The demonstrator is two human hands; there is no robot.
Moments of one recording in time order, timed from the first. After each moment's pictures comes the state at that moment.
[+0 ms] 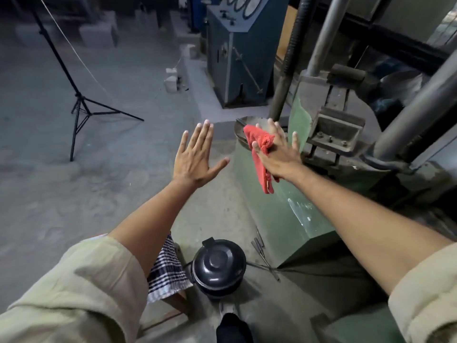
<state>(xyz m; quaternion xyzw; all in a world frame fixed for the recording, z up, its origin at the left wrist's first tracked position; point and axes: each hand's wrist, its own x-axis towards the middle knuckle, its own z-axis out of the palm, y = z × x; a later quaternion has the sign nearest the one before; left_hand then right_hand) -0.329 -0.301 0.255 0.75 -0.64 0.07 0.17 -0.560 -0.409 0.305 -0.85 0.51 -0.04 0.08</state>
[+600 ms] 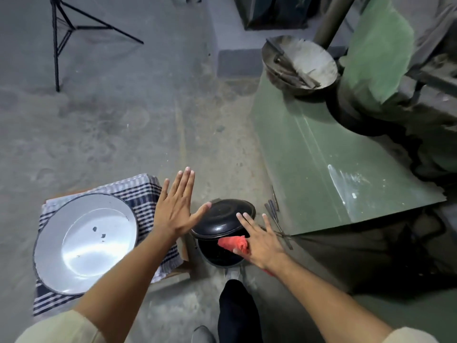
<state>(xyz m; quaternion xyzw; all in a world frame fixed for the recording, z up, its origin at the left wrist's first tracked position) -0.305 -0.235 -0.061 0.81 -0.57 -0.14 0.01 -0.575 -0.312 -0.091 -0.91 0.28 0.28 0.13</state>
